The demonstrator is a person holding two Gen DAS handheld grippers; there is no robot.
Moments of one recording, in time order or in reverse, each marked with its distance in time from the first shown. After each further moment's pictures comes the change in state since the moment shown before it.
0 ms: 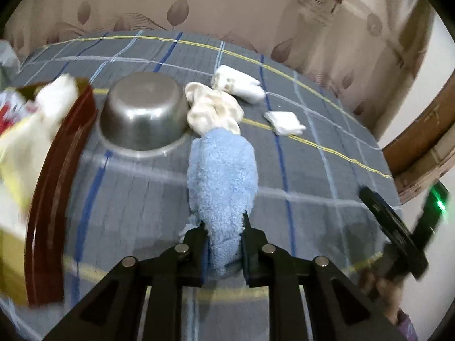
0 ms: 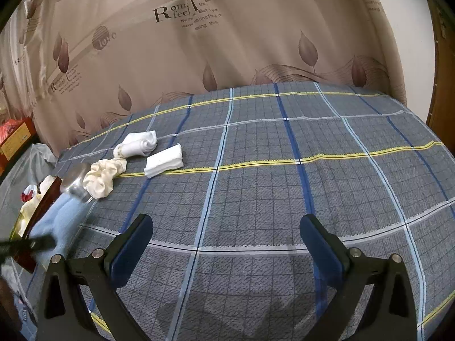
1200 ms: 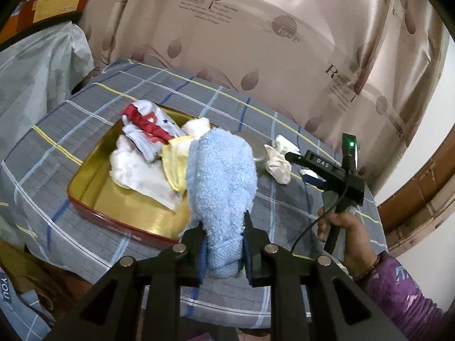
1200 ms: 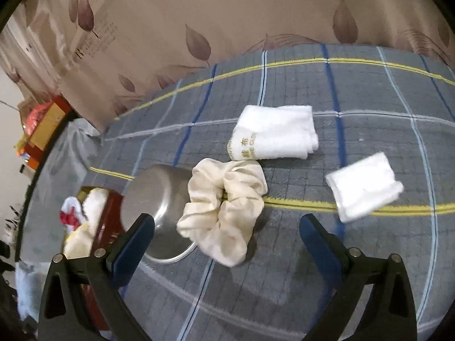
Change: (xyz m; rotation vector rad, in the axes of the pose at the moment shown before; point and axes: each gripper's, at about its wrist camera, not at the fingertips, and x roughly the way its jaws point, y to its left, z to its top) left arm -0.174 0.105 -0.053 -0.191 -0.248 0.047; right arm 0.130 0.176 0.059 -0.006 0.323 0.290
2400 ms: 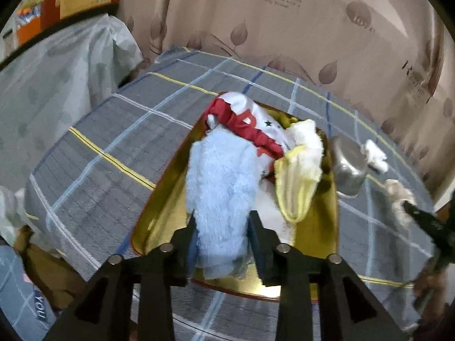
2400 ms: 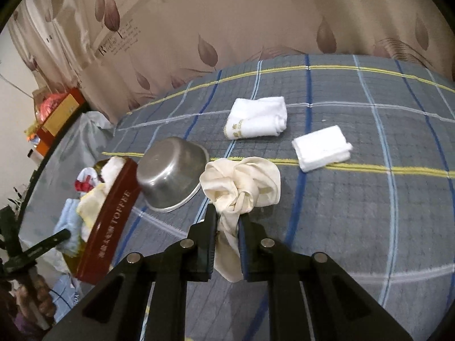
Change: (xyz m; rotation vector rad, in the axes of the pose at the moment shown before) left arm 0.060 0.090 0.034 -0.016 0.049 0.293; right arm -0.068 -0.013 -0.052 -0.050 -0.062 0.018
